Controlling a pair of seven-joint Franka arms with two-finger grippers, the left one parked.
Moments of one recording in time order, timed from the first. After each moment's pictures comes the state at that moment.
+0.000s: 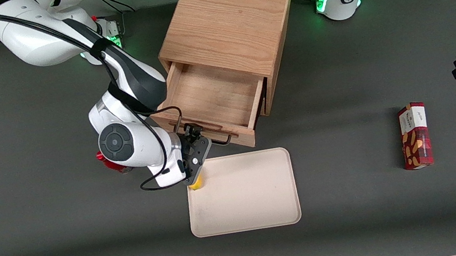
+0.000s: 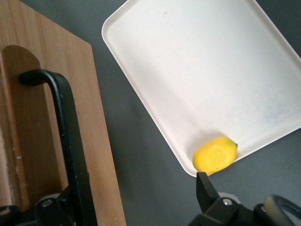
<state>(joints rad) 0.17 0.69 0.46 -1.28 0.00 1.90 -0.40</state>
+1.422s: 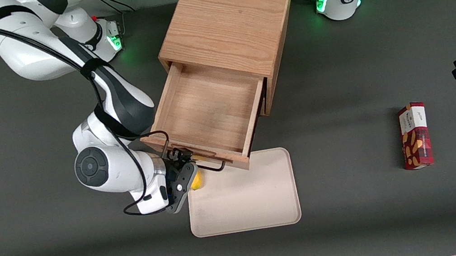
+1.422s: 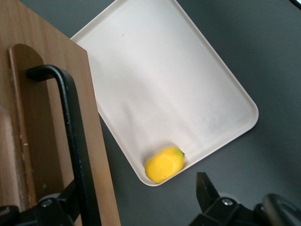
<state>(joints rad) 0.18 0.77 0.37 -1.12 0.00 1.90 -0.48</state>
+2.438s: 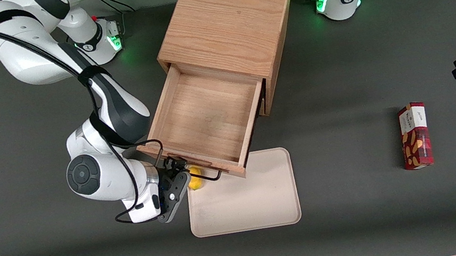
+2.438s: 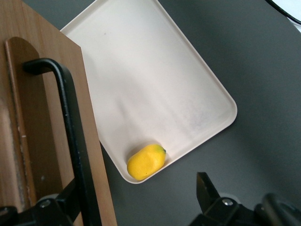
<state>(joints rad) 0.18 0.79 0.33 -1.08 0.00 1.90 -0.50</state>
